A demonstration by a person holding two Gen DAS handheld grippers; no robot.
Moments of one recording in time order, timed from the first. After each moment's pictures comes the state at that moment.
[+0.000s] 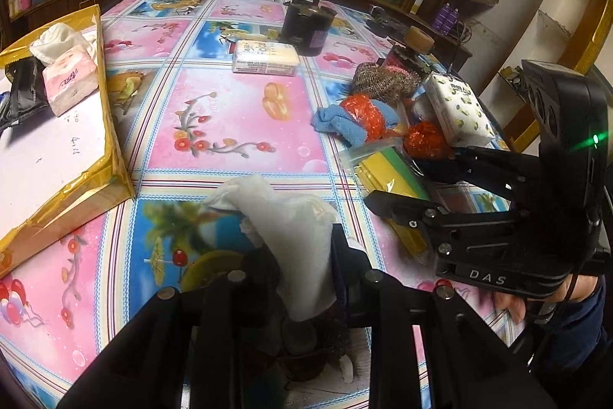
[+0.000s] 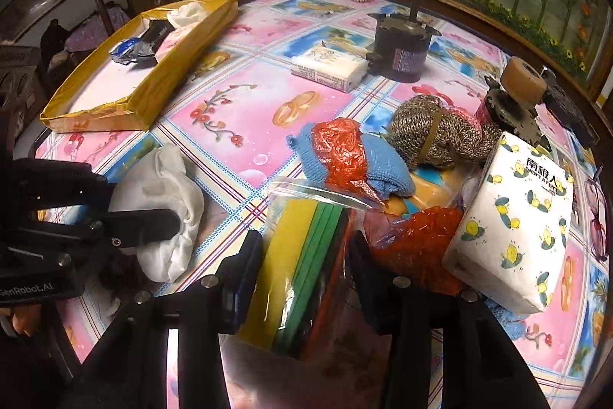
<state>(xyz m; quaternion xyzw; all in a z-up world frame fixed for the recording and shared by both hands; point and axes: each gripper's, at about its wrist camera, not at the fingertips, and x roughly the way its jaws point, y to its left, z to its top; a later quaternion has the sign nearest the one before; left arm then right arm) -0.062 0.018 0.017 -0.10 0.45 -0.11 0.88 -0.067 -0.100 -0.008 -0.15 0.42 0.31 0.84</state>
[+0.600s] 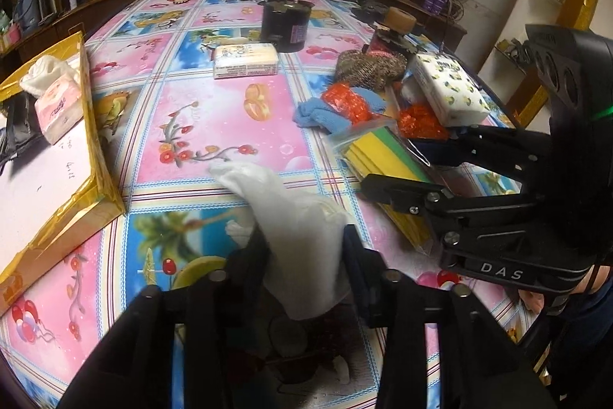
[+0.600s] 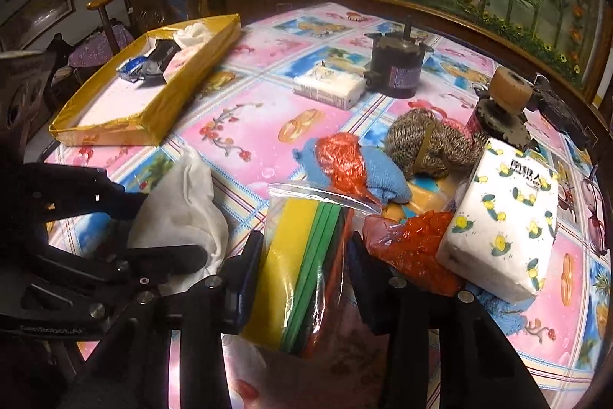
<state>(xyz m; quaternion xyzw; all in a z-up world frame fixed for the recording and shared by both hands) -0.062 0.002 0.019 -0.05 0.45 -0.12 0.88 -0.075 -0.105 0.000 -0.12 0.40 0.31 0.85</state>
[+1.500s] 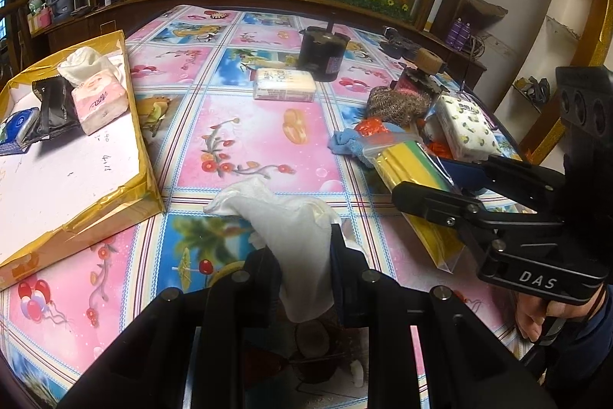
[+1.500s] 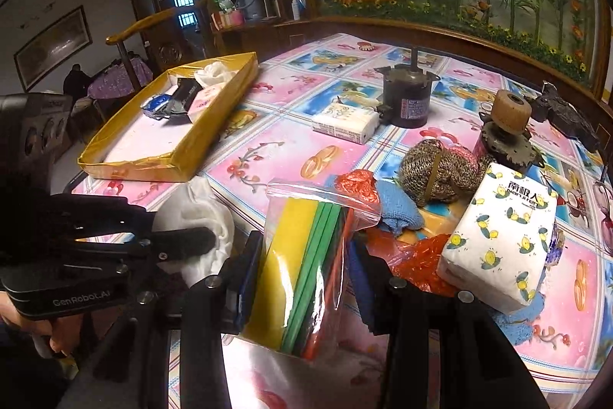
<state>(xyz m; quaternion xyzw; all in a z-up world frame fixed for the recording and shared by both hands) -0.073 0.020 0.029 -0.08 0.41 -0.07 0.91 -0.083 -0.111 0.016 -0.07 0.36 0.35 0.86</state>
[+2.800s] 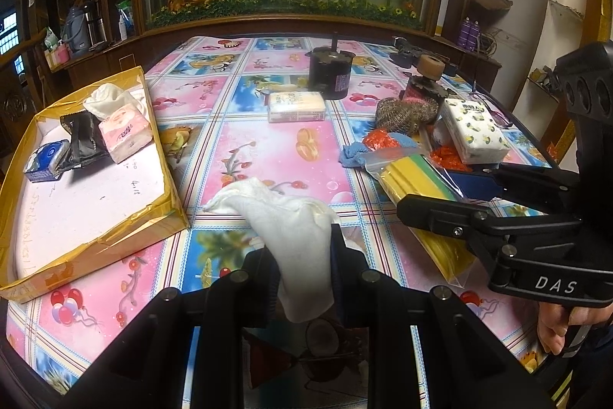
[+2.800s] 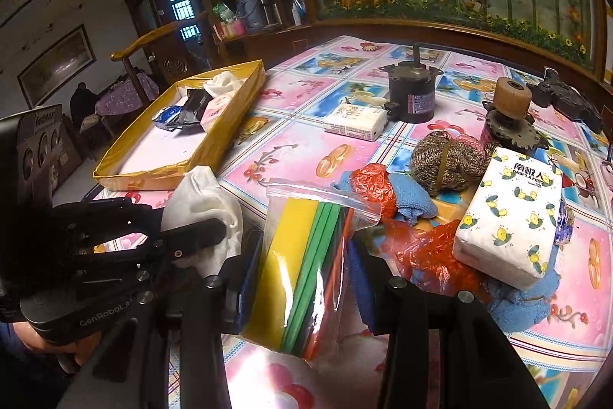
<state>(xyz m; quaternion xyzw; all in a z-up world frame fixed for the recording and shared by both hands) -0.086 0.006 0.040 -0.02 0.37 -0.02 0.93 -0.092 -0.114 0.016 -0.03 0.36 0.36 0.86</state>
